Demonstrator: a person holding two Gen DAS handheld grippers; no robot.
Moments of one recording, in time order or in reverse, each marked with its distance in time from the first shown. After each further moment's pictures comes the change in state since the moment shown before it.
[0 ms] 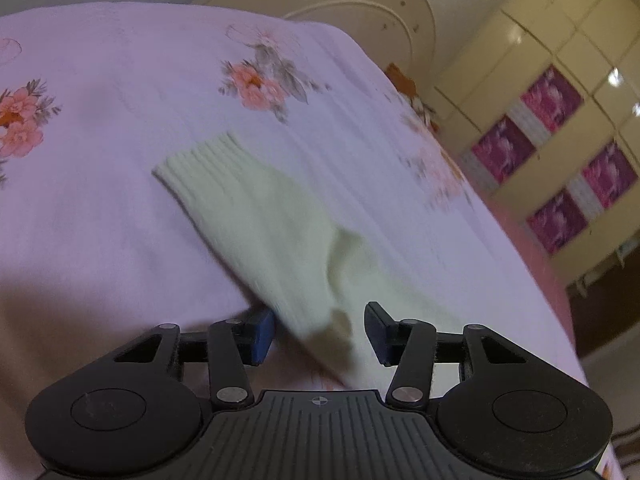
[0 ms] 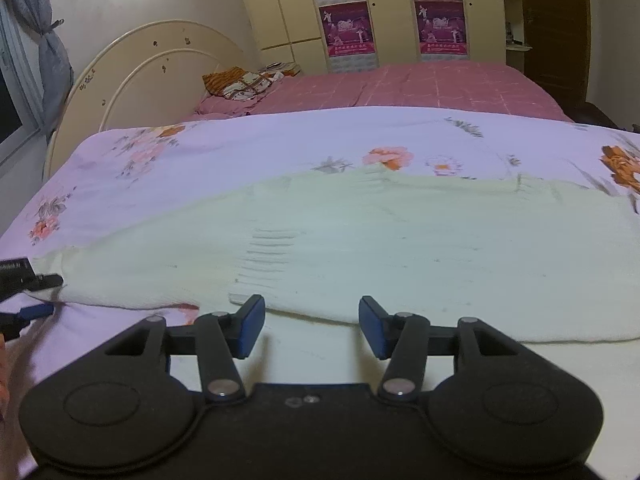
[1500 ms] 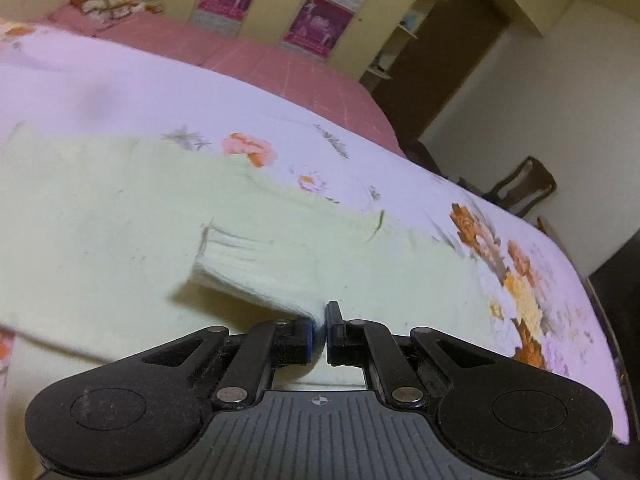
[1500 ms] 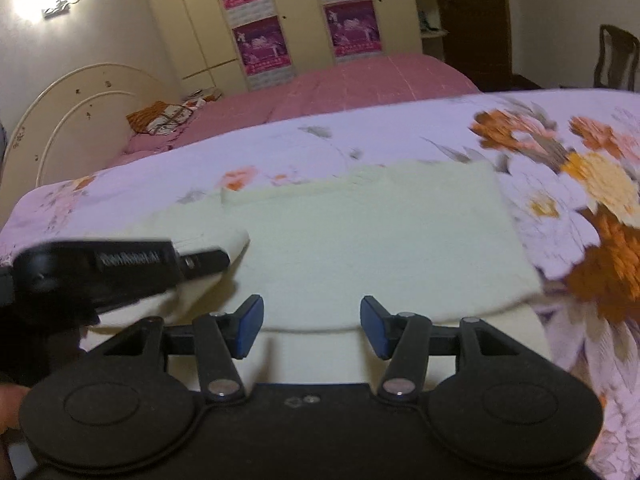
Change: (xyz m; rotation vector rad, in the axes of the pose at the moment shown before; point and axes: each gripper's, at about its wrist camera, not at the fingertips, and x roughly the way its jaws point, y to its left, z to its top) left arm 0.000 -0.317 -0.203 0.604 0.384 -0.511; right arm -0.050 -0.117 -0.016 0.188 -0.045 -0.143
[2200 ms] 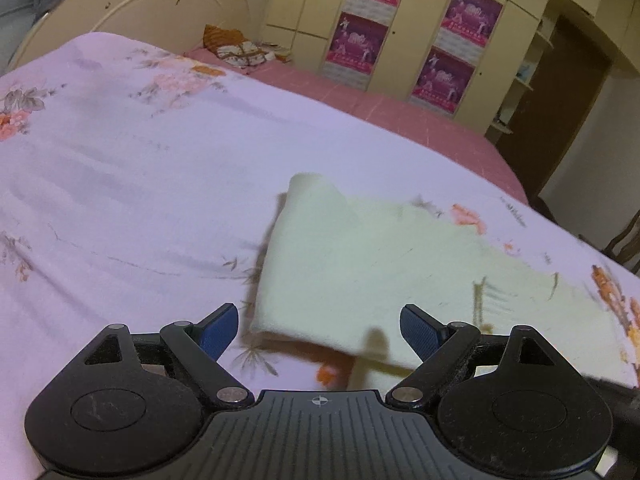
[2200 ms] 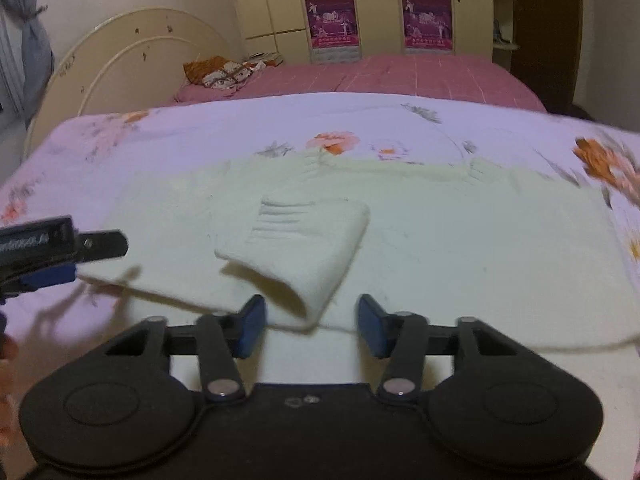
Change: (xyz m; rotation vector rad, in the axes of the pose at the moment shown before) left arm -0.089 0.118 -0.025 -0.071 -0.155 0.387; right arm 0.046 0.084 -0.007 -0.221 0.058 0.073
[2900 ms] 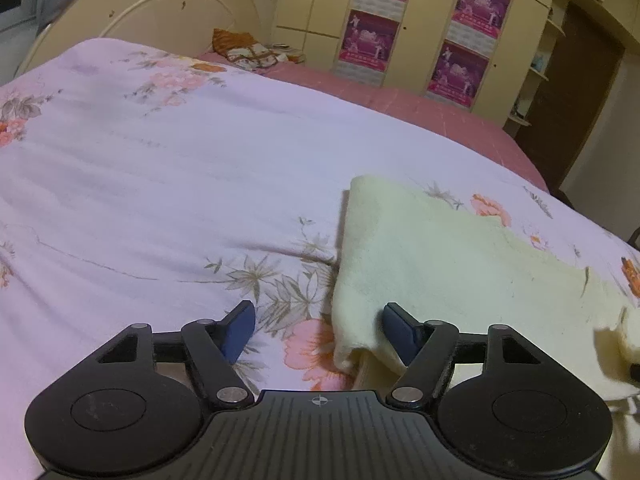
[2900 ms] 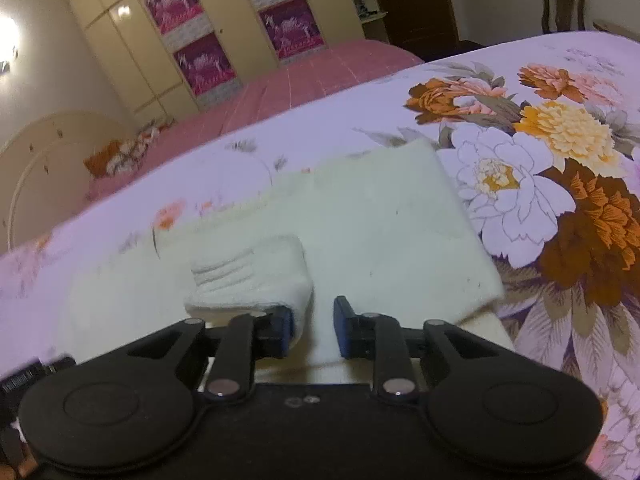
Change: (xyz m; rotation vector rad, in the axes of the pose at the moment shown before) left arm 0.025 -0.023 -0.004 0.028 -0.014 0.074; right arm -0.034 -0.134 -0.009 0.433 -0.084 -0.110
